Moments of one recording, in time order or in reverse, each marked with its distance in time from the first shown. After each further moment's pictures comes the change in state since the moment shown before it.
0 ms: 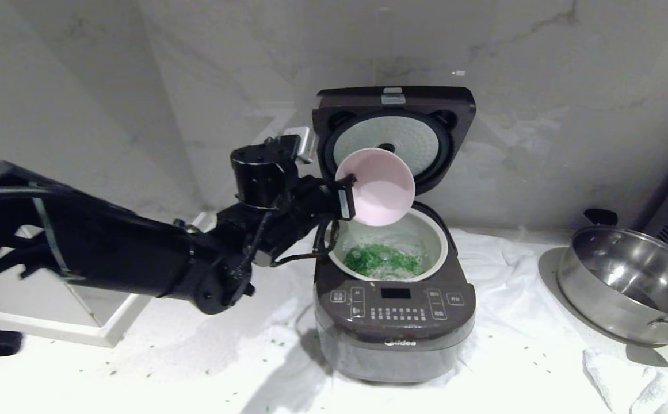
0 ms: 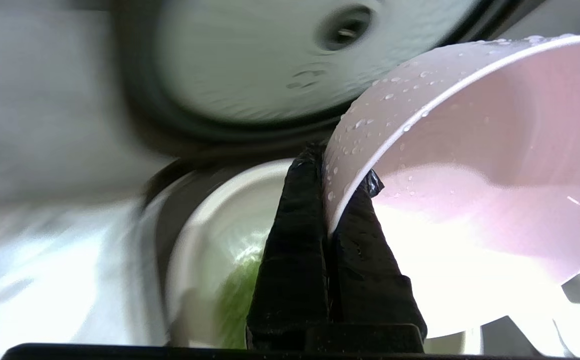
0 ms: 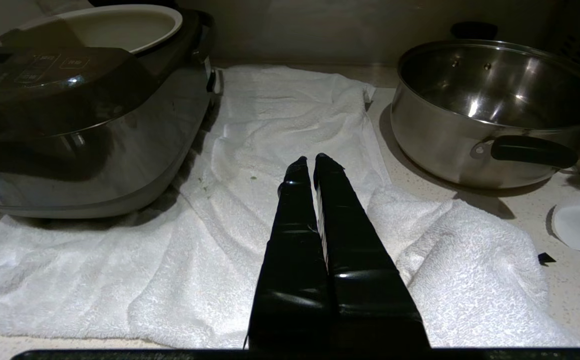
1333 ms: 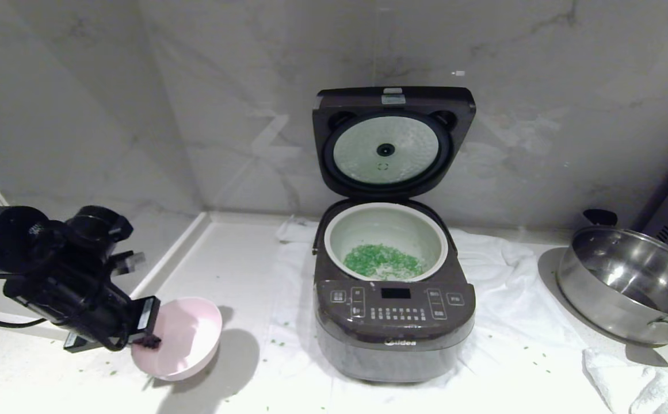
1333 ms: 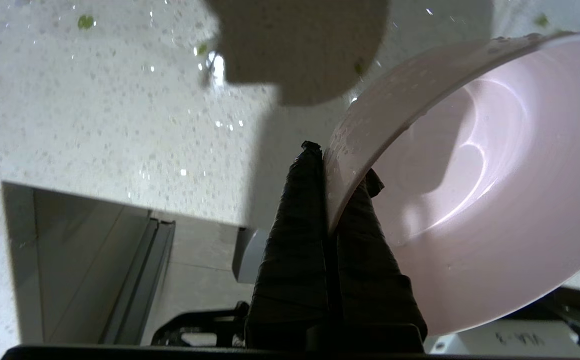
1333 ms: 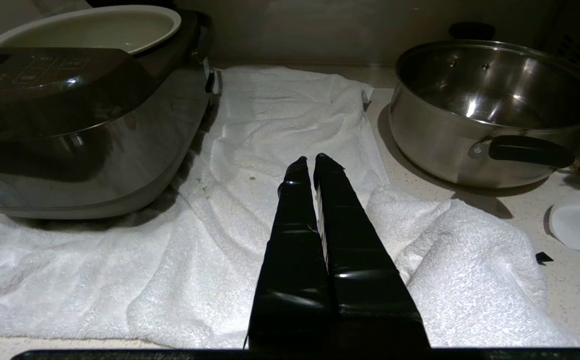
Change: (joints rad) left arm 0.634 -0.204 0.144 1.374 -0.200 0.044; right arm 0.000 0.000 0.000 0.000 0.000 0.000
